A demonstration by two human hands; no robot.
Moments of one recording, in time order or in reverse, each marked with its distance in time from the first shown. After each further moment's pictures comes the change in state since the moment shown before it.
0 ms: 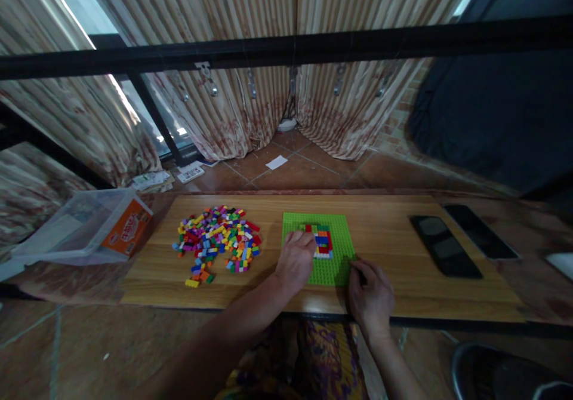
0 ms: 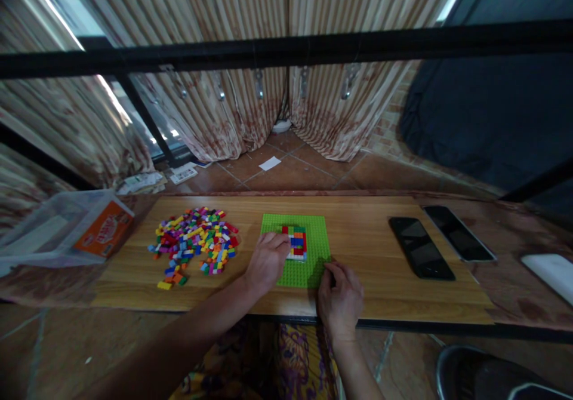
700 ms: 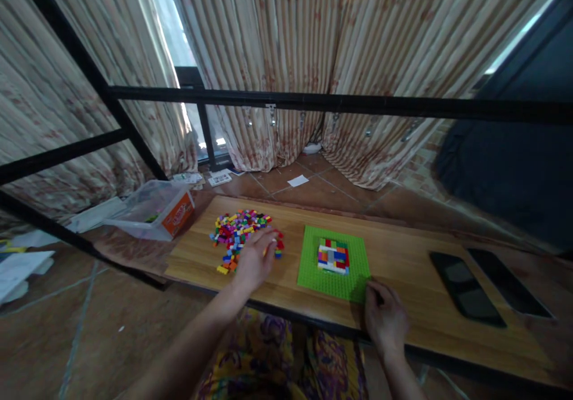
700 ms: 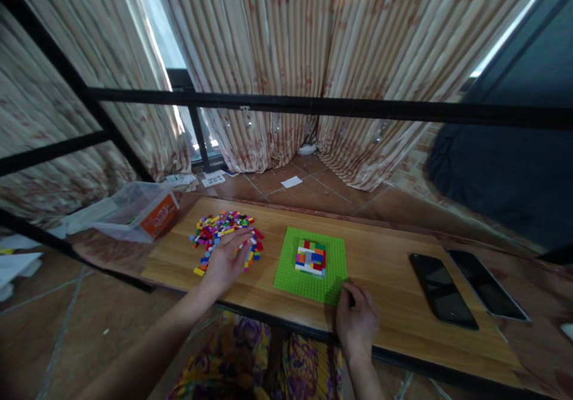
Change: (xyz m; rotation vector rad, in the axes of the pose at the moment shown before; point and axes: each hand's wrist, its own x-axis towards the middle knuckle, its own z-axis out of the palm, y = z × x) left_hand -0.084 -0.072 -0.077 -0.171 0.551 -0.262; right_hand 0.006 0.009 -0.004 0.088 -0.118 0.062
